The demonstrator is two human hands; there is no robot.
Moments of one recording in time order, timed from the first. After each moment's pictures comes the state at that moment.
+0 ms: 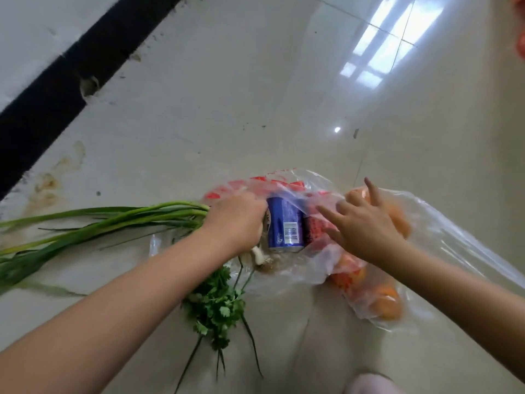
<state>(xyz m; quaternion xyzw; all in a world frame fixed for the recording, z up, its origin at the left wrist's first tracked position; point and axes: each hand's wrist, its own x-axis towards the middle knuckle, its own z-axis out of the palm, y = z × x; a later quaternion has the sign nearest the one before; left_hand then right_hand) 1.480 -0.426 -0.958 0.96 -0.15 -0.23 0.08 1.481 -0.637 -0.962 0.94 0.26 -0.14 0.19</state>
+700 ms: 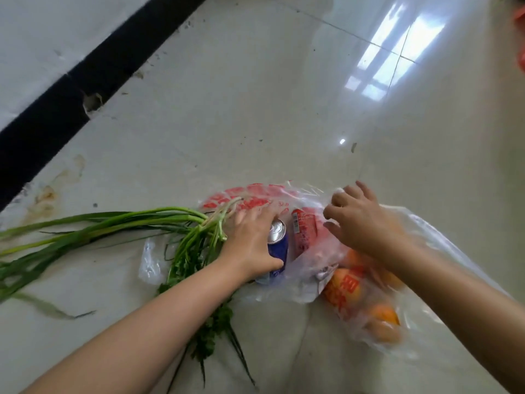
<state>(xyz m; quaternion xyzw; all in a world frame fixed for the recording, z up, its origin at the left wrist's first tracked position) 1.472 -0.457 -0.977 0.93 -0.06 -0.24 0.28 1.515 -0.647 -0.963 0.95 0.24 -0.15 0.13</state>
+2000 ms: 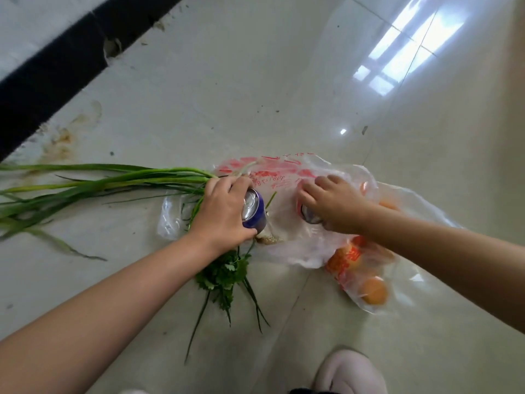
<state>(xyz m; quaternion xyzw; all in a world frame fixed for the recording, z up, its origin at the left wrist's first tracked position) 1.426 -0.405 -0.968 0.94 0.01 -0.12 0.31 1.499 -0.610 -0.969 0.84 0.48 -0.13 0.20</state>
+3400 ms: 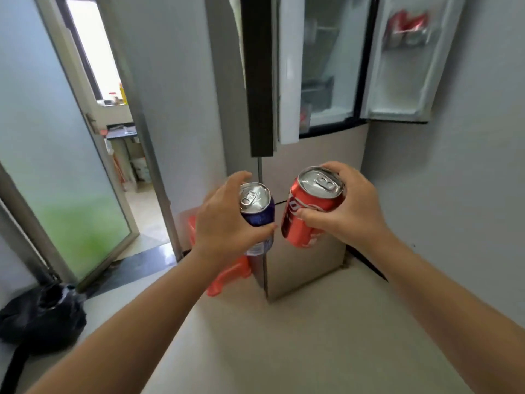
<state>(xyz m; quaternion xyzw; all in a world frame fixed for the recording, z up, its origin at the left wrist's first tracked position) 1.392 -0.931 -0.014 0.74 -0.49 0.17 0.43 1.256 -1.048 0.003 0.83 -0.19 0.44 -0.29</state>
